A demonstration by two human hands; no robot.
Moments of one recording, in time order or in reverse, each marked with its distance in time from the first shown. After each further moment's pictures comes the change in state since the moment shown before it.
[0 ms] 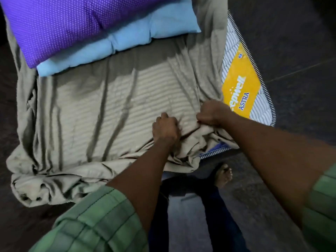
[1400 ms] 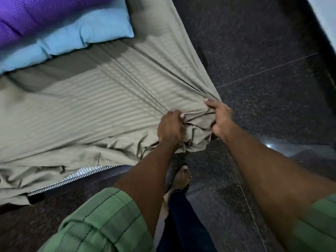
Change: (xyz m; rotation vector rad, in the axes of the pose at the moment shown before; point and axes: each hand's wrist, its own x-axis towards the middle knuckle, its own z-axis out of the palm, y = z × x) left_hand -0.001 0.264 0.074 -0.312 0.204 0.087; right_hand -0.026 0.260 -0.007 1.910 0.284 0.517
